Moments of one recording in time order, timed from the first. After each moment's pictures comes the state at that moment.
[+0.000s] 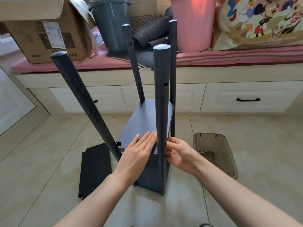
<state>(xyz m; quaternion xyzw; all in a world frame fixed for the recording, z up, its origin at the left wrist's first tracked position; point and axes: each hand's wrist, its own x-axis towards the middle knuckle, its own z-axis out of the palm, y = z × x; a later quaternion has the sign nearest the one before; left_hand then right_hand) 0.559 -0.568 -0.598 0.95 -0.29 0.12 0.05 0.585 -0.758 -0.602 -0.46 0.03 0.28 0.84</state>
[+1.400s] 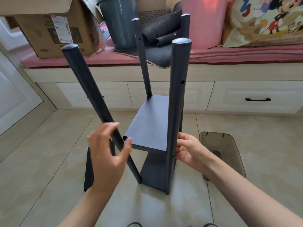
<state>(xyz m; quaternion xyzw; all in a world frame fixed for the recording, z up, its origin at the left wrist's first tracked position) 0.528 -0.526 -0.574 0.83 -0.10 0.45 0.31 0.585 -0.761 -0.593 -0.49 0.01 0.26 0.84</state>
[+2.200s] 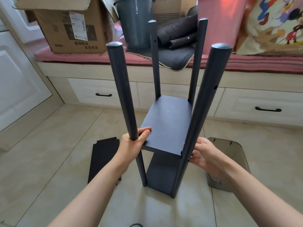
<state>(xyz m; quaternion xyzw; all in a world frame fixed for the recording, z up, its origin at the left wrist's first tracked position) 0.577 -0.524 -0.589 0.75 0.09 0.02 0.66 0.587 -0.765 -0.580 -0.56 -0.01 0.27 0.78</state>
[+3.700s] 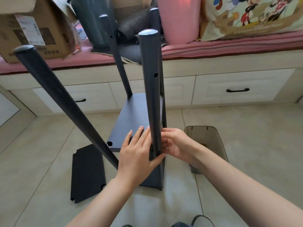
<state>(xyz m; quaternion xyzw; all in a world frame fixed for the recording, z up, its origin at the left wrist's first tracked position) 0.551 -0.614 -0.600 0.96 -0.20 0.21 0.08 0.598 -0.782 -0.593 -0.51 0.01 0.28 0.81</state>
